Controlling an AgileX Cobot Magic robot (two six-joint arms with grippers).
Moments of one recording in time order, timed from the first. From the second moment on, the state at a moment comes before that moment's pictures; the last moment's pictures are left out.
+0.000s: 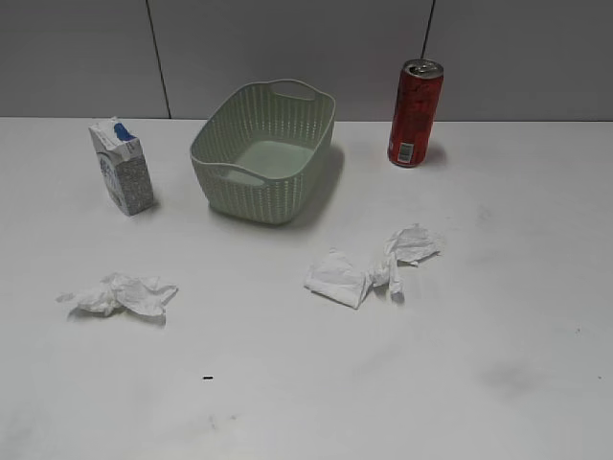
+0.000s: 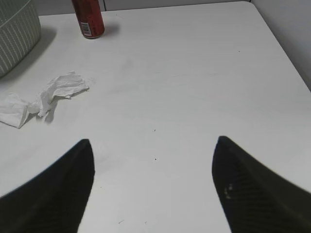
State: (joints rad) left arm -0.09 0.00 -0.51 -0.15 1.05 0.21; right arm -0.06 0.00 -0.43 0.10 0.93 -0.01
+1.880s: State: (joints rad) left arm -0.35 1.14 -0.63 -0.22 0.65 0.45; right arm -0.06 0.00 -0.42 0.08 0.94 -0.01
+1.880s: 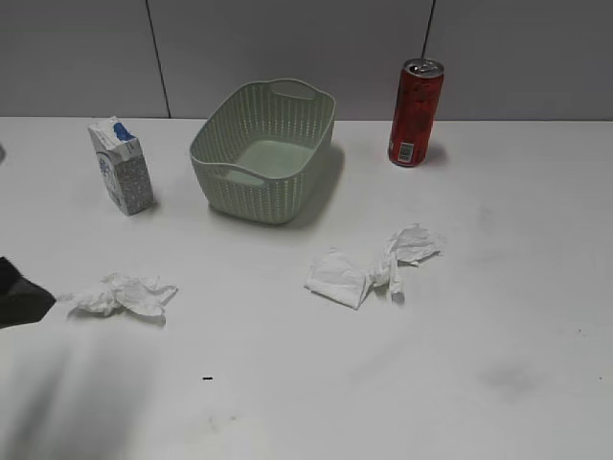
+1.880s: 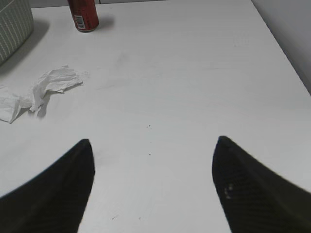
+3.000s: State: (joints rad) left arm -0.35 1.88 -0.95 -0.20 0.55 0.45; right arm -0.06 0.00 -0.42 0.08 0.94 -0.01
